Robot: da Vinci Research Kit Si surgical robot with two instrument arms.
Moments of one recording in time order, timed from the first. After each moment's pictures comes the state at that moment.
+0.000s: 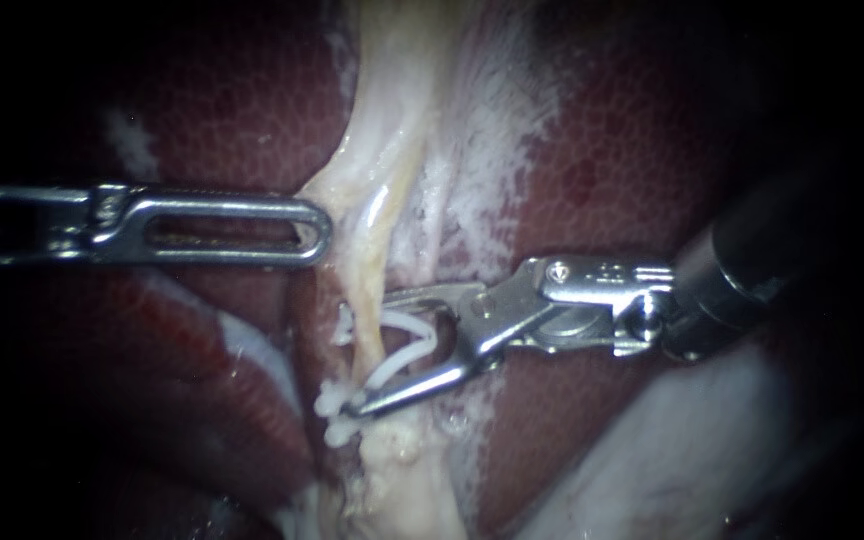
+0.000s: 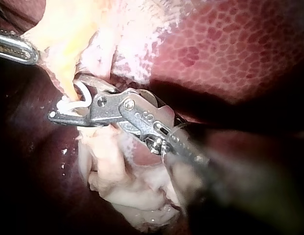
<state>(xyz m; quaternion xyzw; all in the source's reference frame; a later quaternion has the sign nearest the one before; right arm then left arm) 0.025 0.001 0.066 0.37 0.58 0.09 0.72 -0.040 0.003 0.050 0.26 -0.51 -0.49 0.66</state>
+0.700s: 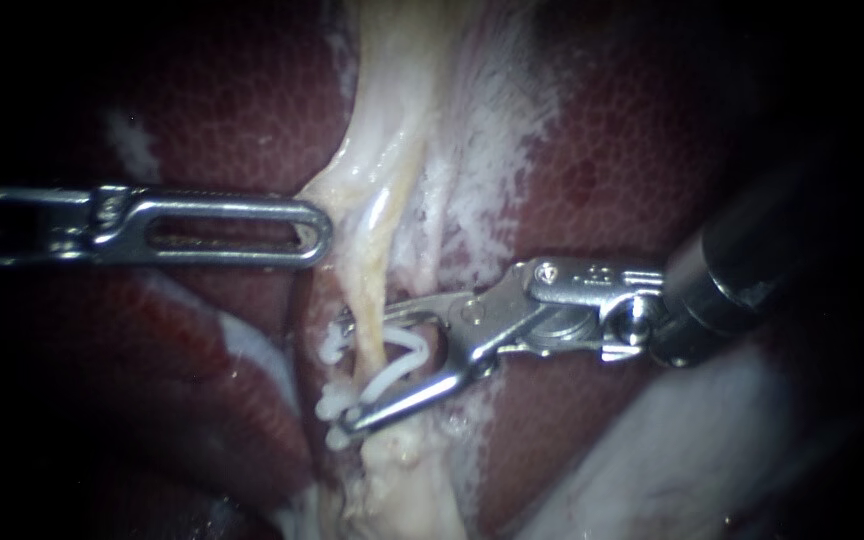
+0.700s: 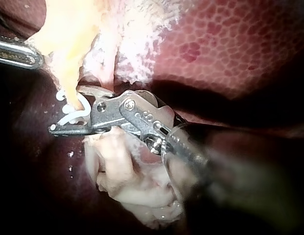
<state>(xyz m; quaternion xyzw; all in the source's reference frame) 0.025 0.000 0.065 0.42 0.57 0.08 0.70 -0.040 0.003 0.050 0.26 -0.51 -0.49 0.66</state>
